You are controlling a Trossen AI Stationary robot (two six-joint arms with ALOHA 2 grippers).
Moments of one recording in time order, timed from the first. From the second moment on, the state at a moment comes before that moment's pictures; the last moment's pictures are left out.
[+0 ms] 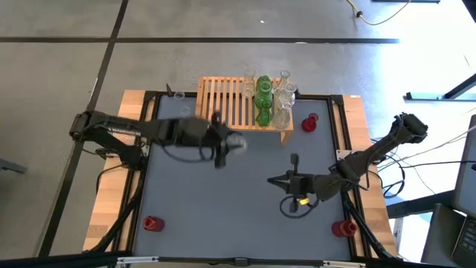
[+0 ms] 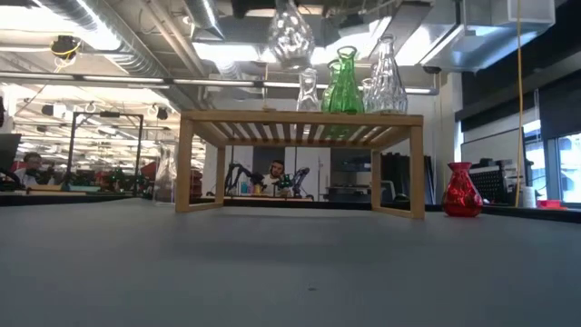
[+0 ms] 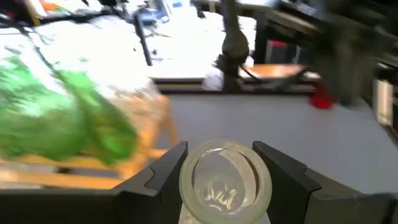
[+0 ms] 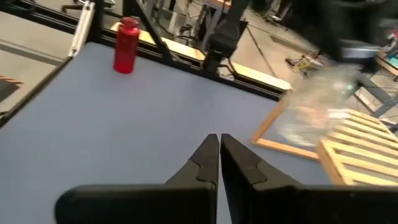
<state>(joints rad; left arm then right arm) -0.06 1.37 1.17 -0.15 -0.24 -0.01 0.60 1.24 0.89 -0.04 0.65 -0.10</state>
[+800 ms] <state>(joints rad) 0.49 1.63 1.33 -0.03 0.16 0.11 0.65 1.29 0.89 -0.13 0.64 0.20</state>
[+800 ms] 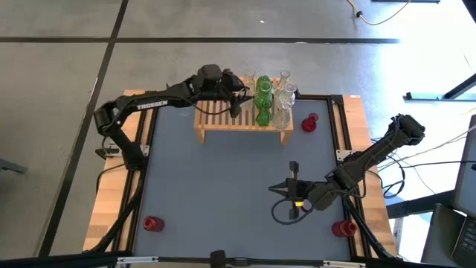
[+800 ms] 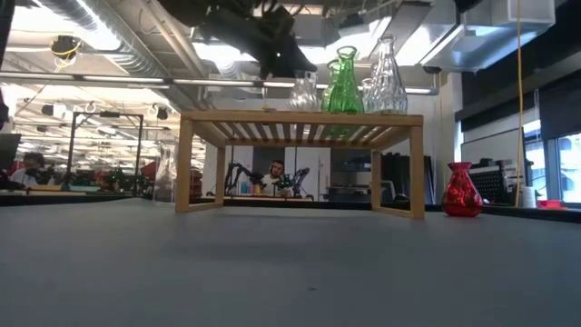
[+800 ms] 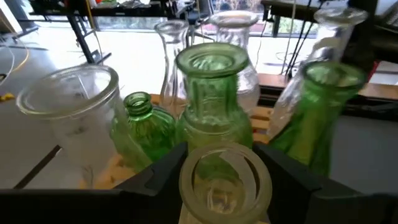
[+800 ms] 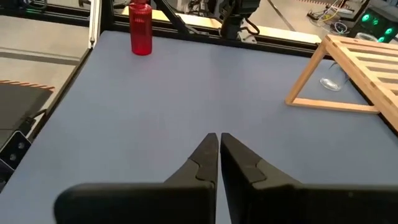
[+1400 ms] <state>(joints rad) 0.49 1.68 1.36 -0.03 0.12 0.12 0.65 1.29 0.89 -0.14 0.62 0.21</state>
